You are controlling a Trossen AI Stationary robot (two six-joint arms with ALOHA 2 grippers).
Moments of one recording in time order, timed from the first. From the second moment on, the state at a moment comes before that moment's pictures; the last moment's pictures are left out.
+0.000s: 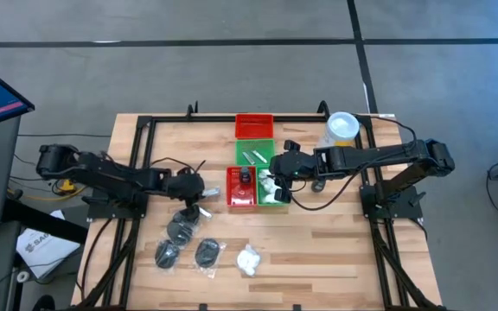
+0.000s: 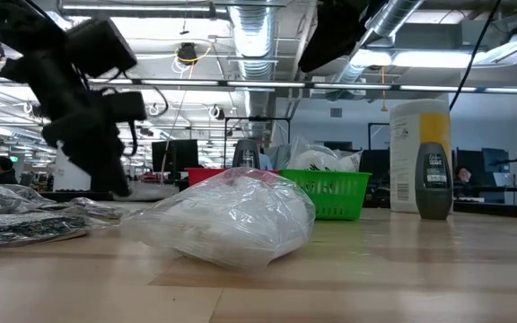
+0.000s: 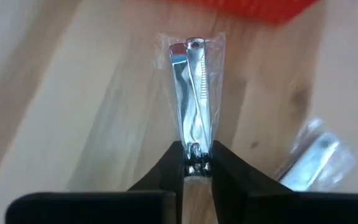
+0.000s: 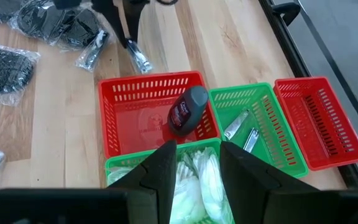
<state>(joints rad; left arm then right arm) 0.00 1.21 0.38 -0.14 -0.17 -0.24 0.06 1.48 1.25 -0.59 0.32 0.05</state>
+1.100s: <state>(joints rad) -0.09 1.01 0.38 0.65 -0.25 0.10 0.07 1.48 1.25 -0.15 0.12 -0.09</state>
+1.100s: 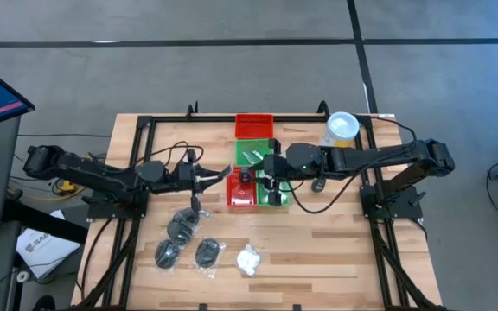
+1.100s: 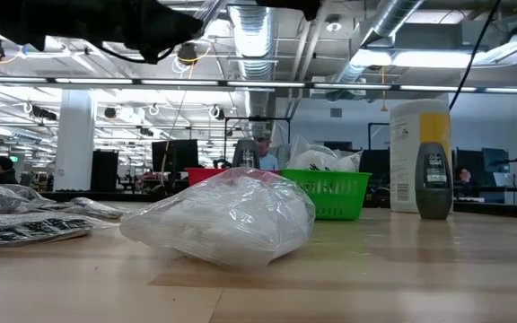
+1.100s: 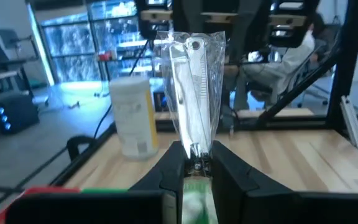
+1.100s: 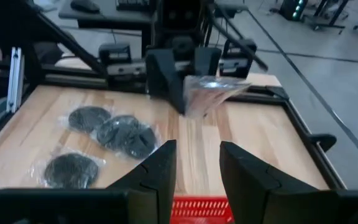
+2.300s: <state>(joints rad) -0.08 1.23 0.38 1.06 -0.15 0.18 0.04 1.63 1.25 0.18 0.10 -0.17</state>
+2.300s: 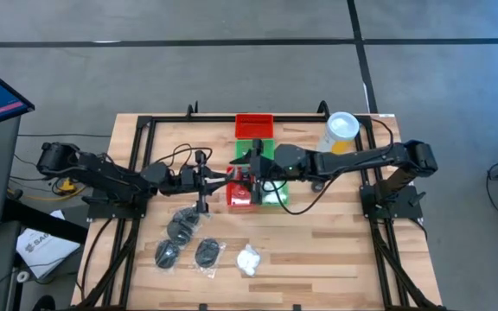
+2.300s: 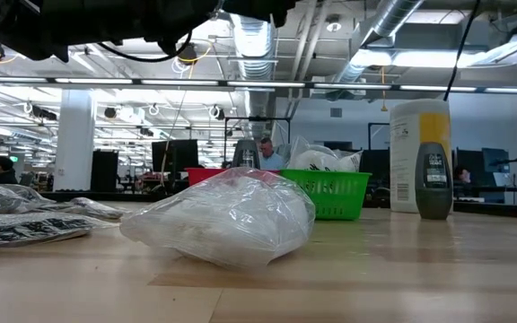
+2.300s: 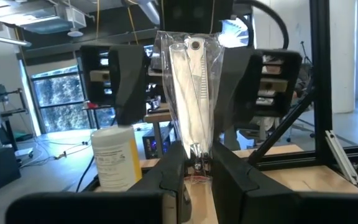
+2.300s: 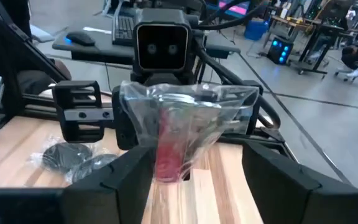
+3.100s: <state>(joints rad) -0.08 1.23 0.38 1.06 -0.19 0.18 0.04 1.63 1.26 0.18 0.02 -0.14</state>
